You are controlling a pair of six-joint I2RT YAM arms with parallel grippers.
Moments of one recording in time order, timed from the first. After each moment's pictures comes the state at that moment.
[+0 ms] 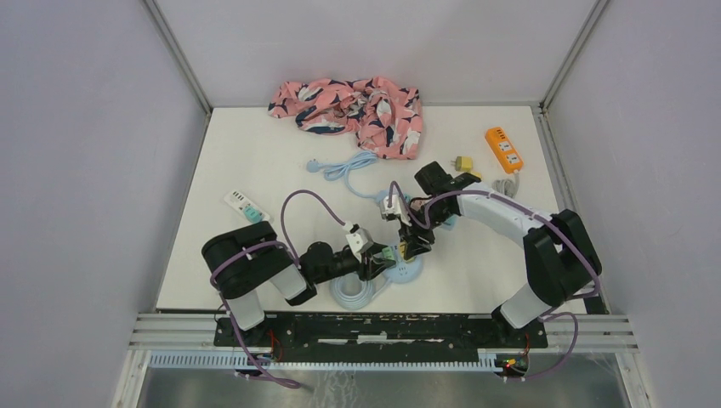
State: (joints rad) left arm -0.97 1.75 0.23 1.45 0.22 -0.12; right arm 0.58 1.57 1.05 -0.80 -0.75 -0.98
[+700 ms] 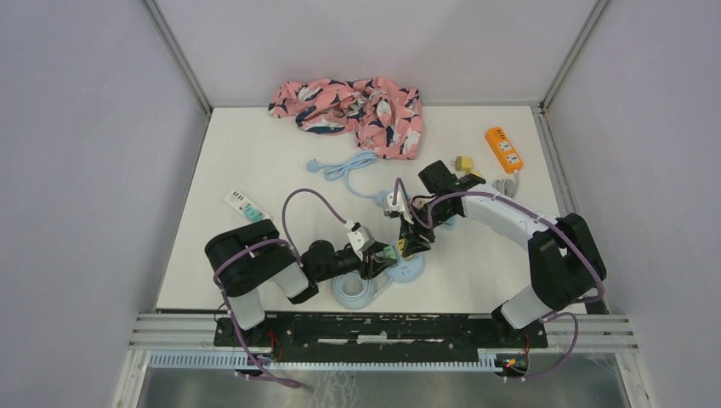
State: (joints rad) left arm -0.96 1.78 0.25 1.46 0.24 -0.12; right arm 0.56 1.54 1.02 -0.75 -0.79 -0.97
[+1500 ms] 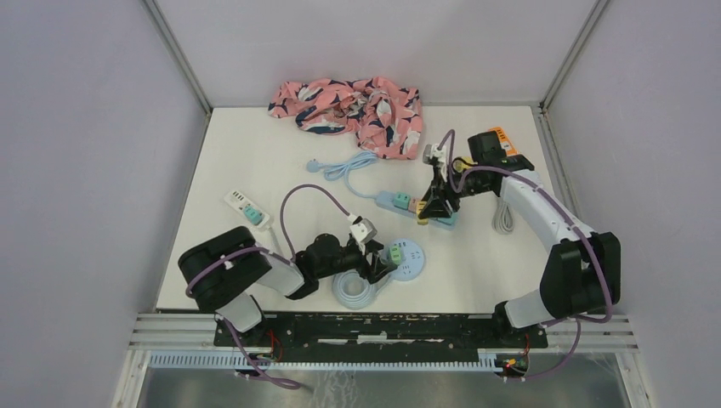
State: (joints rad) left arm -0.96 1.64 0.29 1.15 0.21 -0.21; right arm 0.27 1.48 1.14 -0.79 -0.97 -0.77
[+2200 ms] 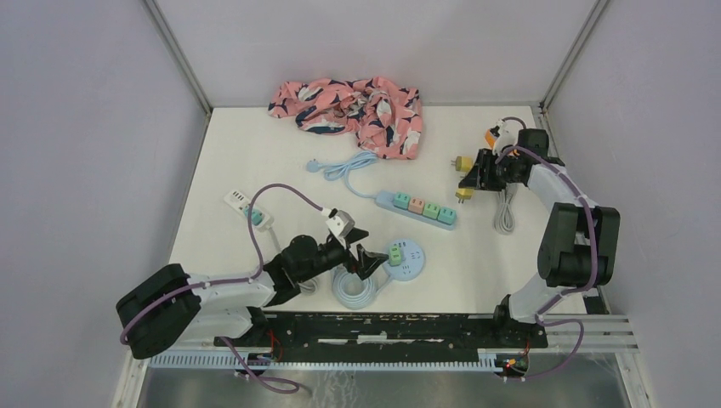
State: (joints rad) left arm -0.95 1.17 0.26 0.82 0.08 -0.26; right arm -0.14 1.64 1.12 -0.47 -0.69 -0.02
